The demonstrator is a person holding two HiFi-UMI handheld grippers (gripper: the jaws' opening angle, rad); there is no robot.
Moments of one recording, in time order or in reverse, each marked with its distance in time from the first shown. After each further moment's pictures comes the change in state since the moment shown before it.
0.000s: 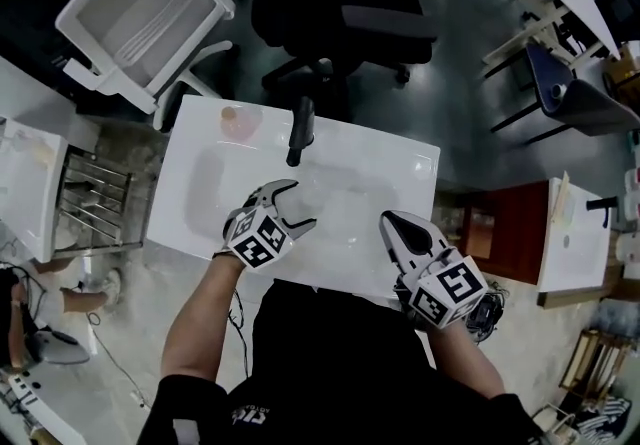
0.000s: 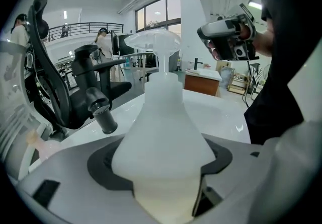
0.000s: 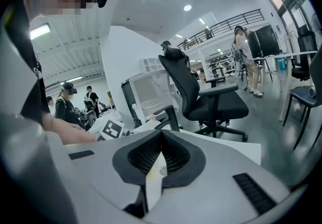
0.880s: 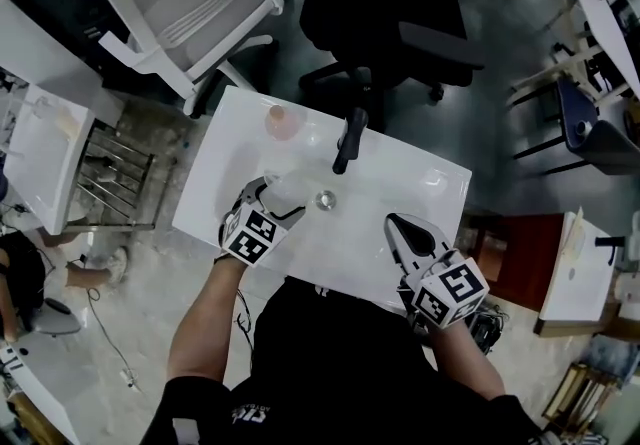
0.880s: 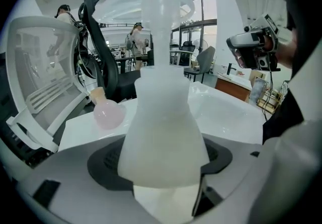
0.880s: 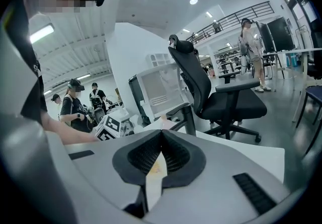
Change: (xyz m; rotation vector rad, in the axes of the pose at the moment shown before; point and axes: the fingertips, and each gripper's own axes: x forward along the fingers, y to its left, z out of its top) left arm -0.074 0.074 -0.080 -0.292 0.042 0.252; right arm 0.063 0.040 0.008 -0.026 0.052 0.091
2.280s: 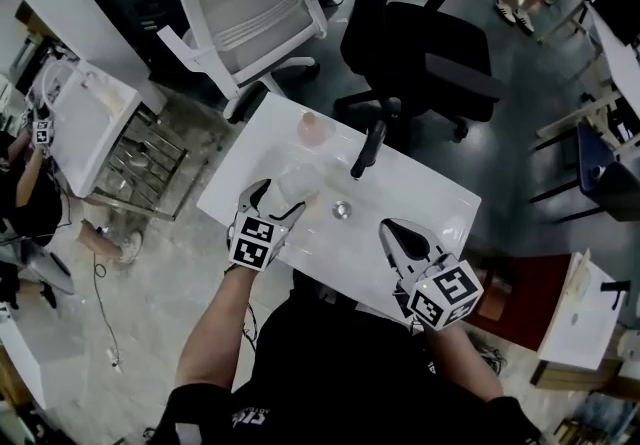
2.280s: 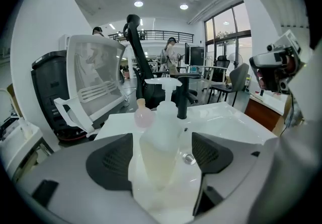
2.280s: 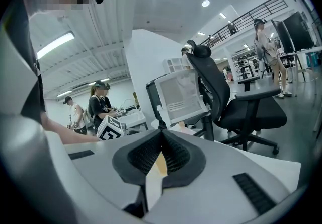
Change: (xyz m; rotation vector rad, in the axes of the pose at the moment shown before) left arm -0.082 0.007 0.009 -0.261 -0.131 0.344; right arm -0.018 0.039 0.014 -0.087 -0.053 0.196
